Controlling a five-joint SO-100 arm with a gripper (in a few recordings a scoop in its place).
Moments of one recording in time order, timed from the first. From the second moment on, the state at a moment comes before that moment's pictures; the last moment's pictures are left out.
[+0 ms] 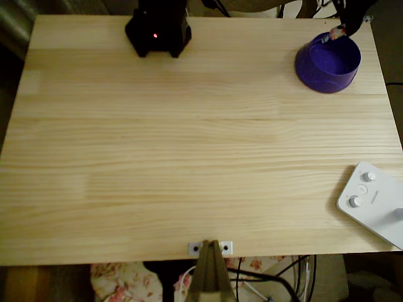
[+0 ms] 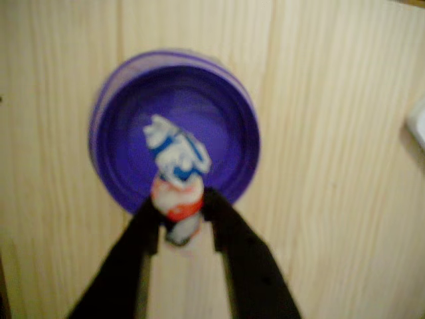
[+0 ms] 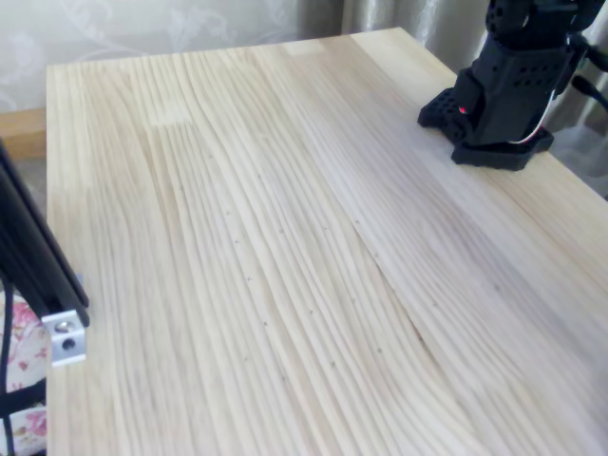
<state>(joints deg) -79.0 87.3 86.7 53.5 -10.6</state>
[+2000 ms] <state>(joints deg) -63.5 99.1 89.6 61.3 -18.9</state>
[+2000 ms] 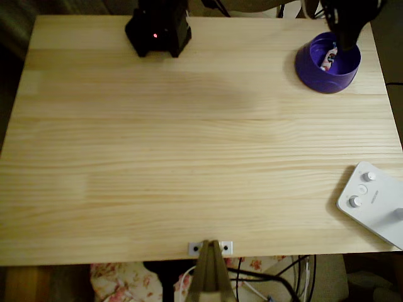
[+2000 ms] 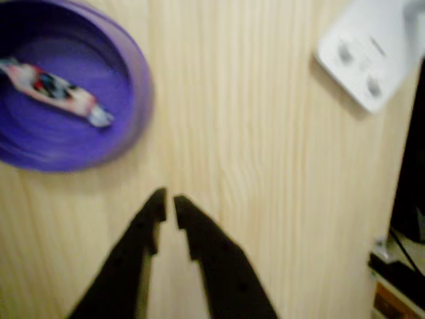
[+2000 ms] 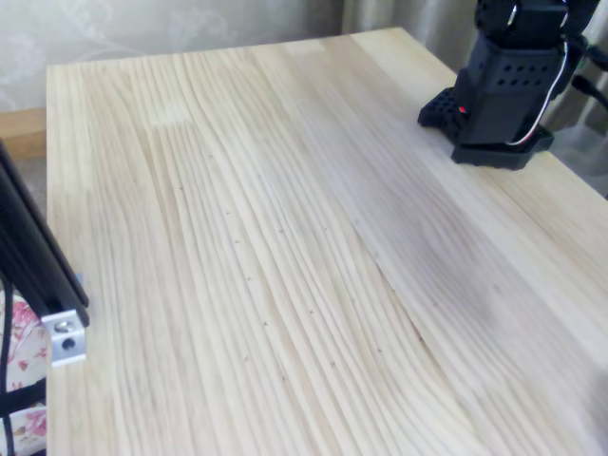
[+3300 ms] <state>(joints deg) -7.6 143.2 133.6 63.2 -23.0</state>
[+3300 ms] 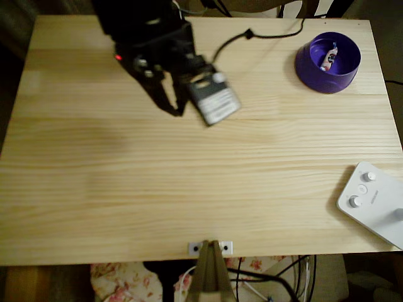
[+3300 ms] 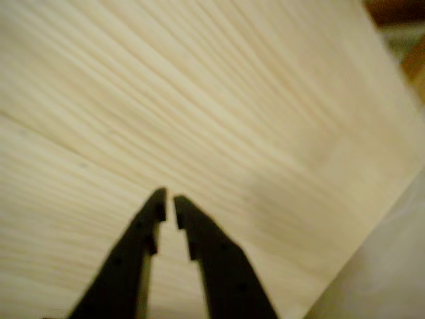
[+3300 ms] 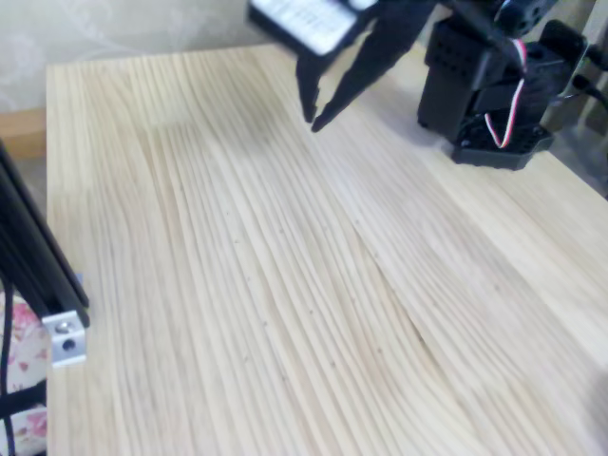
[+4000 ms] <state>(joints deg) 7.1 172.4 159.6 56.9 -5.4</state>
